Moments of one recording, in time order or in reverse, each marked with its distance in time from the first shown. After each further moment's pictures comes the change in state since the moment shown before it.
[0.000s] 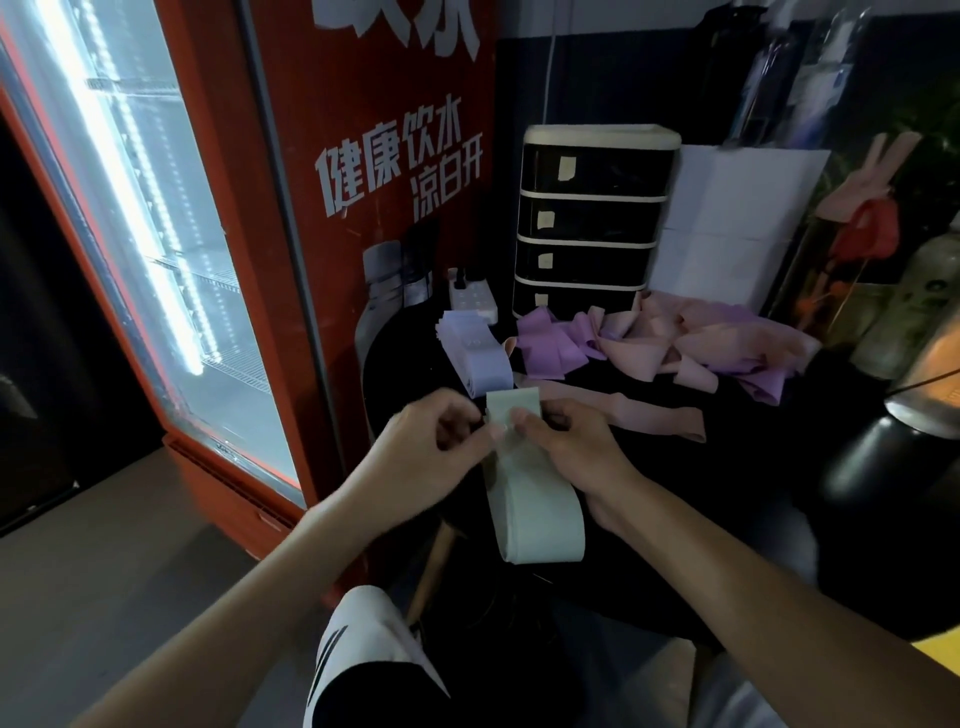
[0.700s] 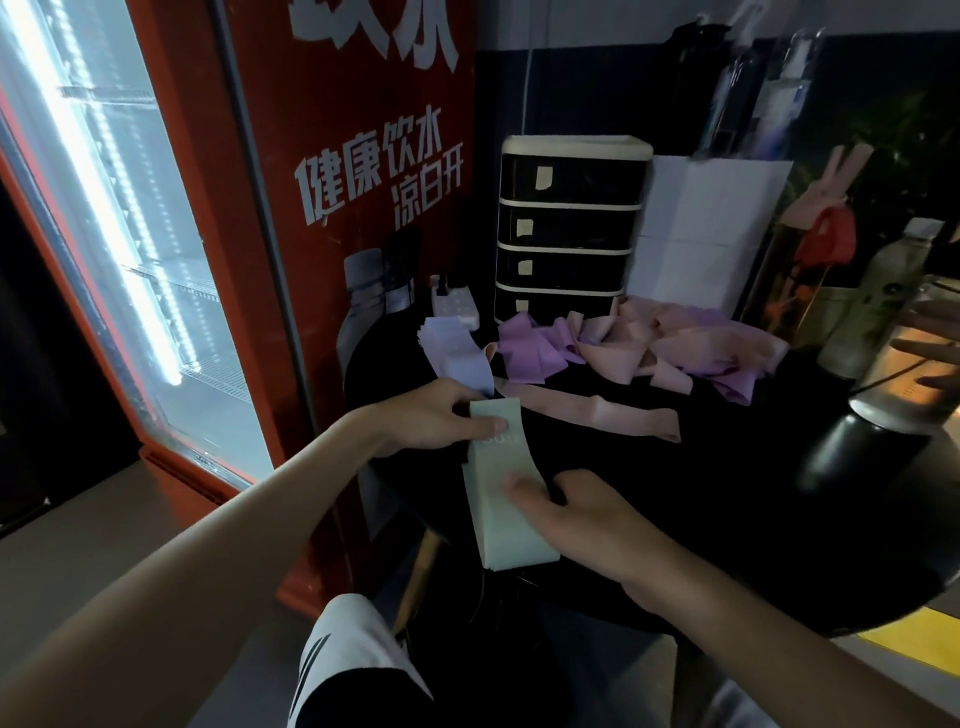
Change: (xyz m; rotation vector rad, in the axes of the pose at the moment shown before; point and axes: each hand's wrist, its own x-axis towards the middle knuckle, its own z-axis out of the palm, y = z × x) left_hand 0.078 -0.012 0.006 -0.007 -0.585 -0.062; right_hand -0.056 0.007 -0.024 -0.592 -0.131 0.167
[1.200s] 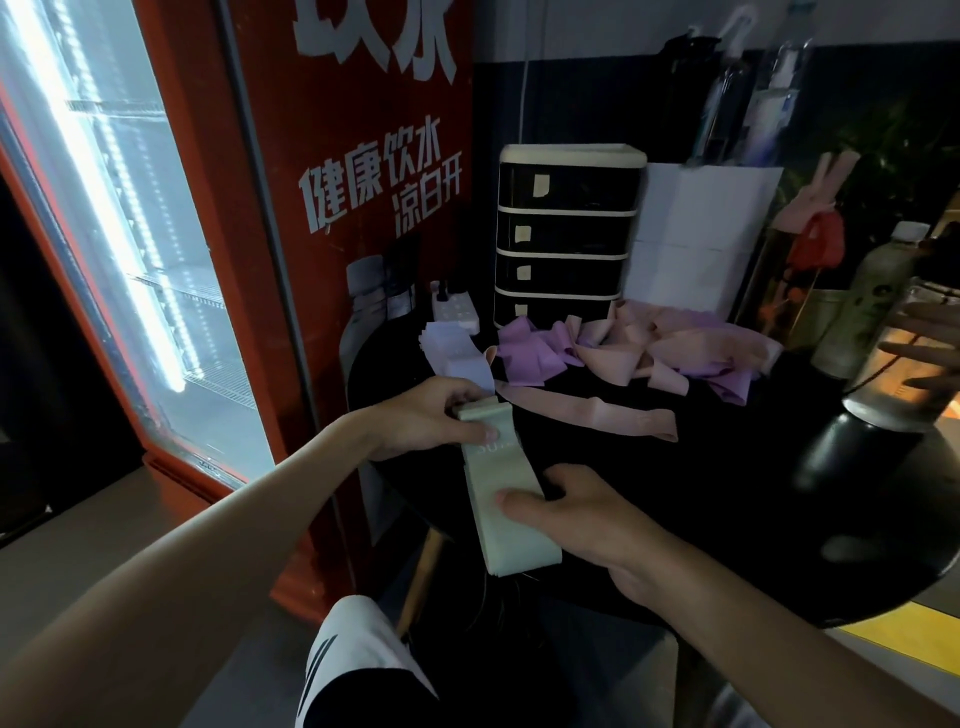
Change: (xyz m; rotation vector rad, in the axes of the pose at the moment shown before) left_hand -0.007 -0.003 -0.002 -0.129 0.036 0.039; right_hand -0.005 -0.006 0.003 0.196 -0.029 0.018
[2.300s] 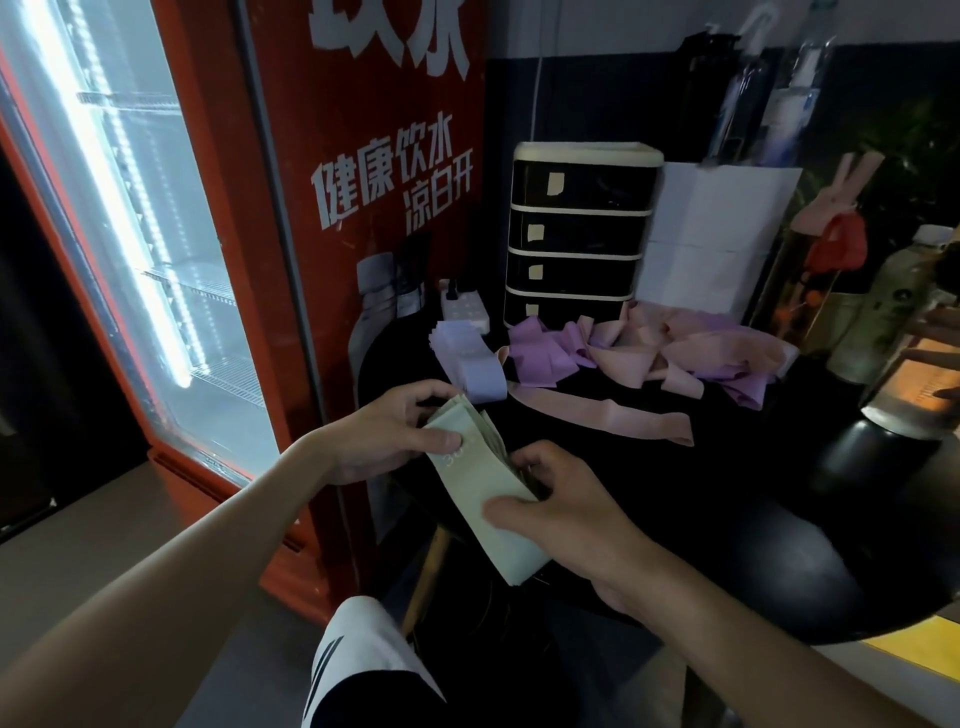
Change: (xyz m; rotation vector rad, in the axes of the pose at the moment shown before) left_hand -0.039 -0.022 -0.018 -0.508 -0.038 0.002; right_hand -0.002 -0.013 0.020 0.134 -0.025 -0.250
